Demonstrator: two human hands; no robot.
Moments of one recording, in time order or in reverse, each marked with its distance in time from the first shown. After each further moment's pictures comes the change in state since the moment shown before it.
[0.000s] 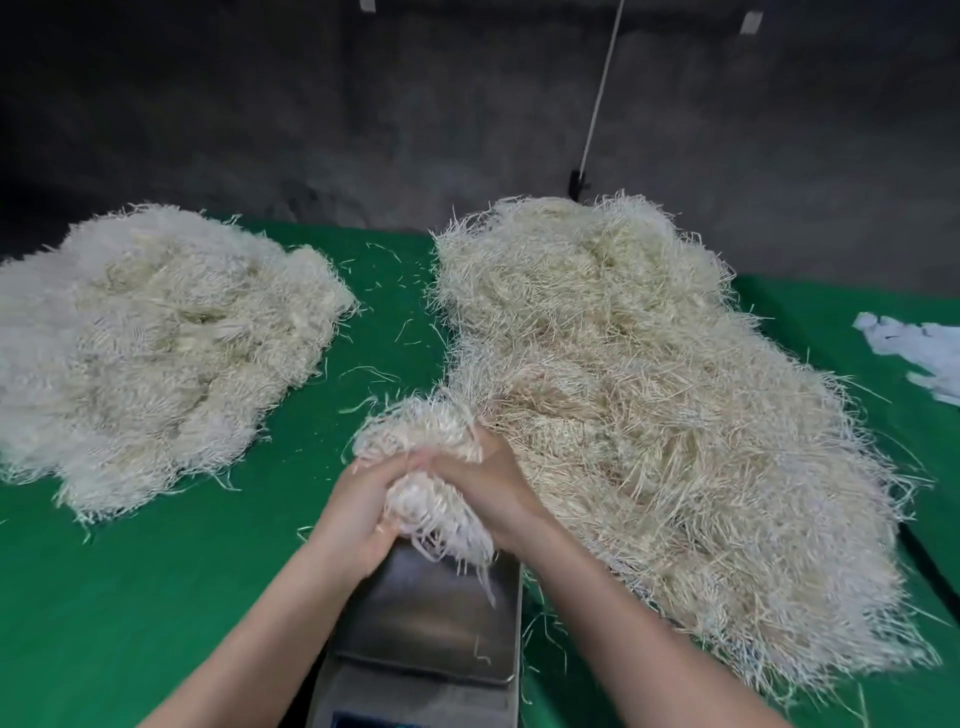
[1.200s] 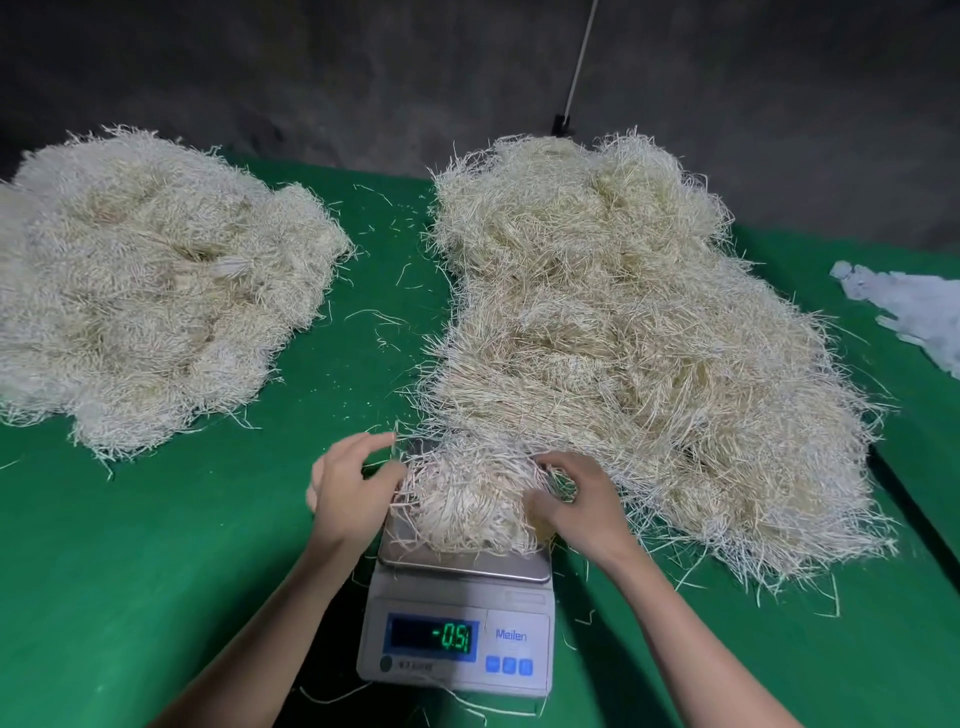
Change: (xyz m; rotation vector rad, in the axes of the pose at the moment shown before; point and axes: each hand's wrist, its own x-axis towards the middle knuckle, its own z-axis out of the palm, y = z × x) left_hand -0.019 -0.039 -0.086 0.837 0.196 0.305; right_hand -0.054 0.090 -0.019 -0.578 0.335 -0.103
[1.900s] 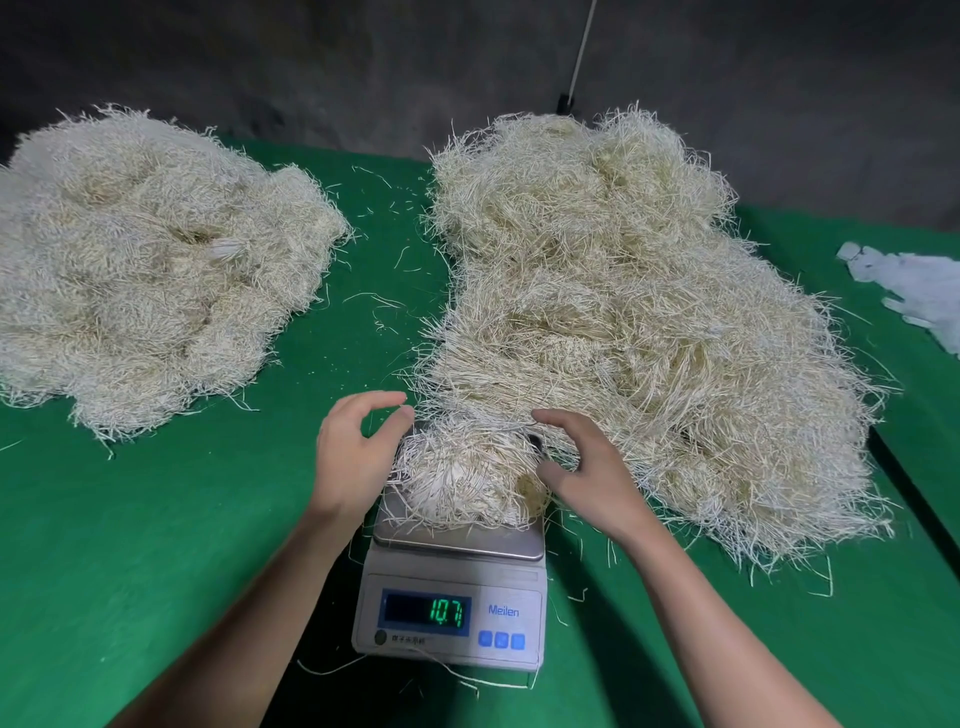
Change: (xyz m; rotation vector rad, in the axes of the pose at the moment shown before) left_hand -0.005 0.029 -0.001 -0.207 0.030 0.142; right_hand -0.007 -0.020 -0.026 0.083 -0.086 -0.110
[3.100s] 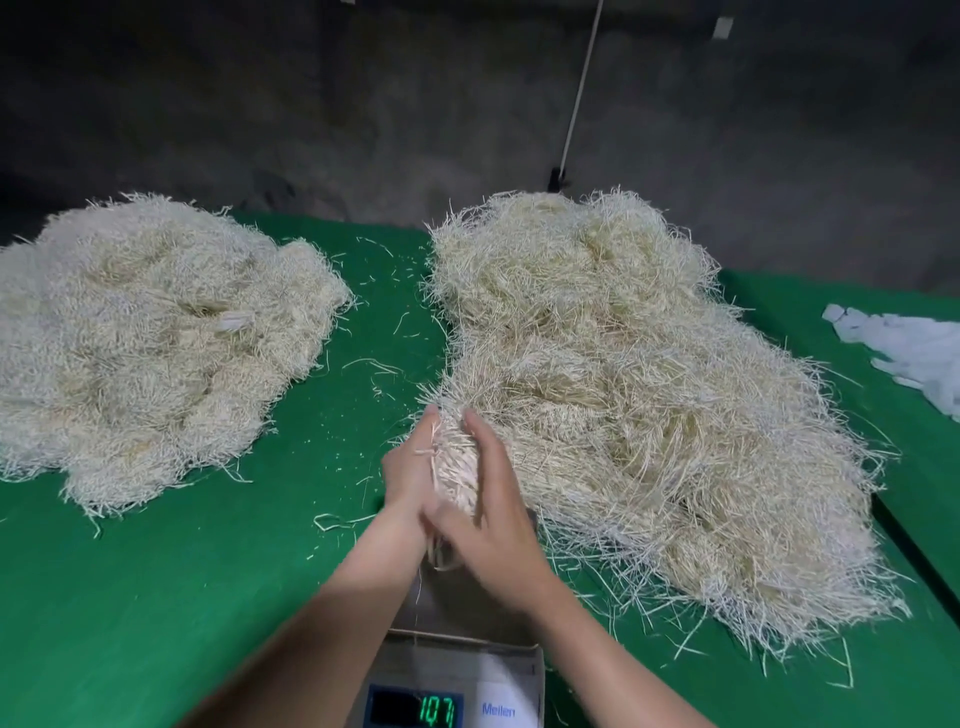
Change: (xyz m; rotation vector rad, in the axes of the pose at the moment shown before) left_hand 0.034 0.056 0.061 -0.732 -0.022 -0.658; right_hand 0.025 -0.054 0.055 0.188 0.078 -0.304
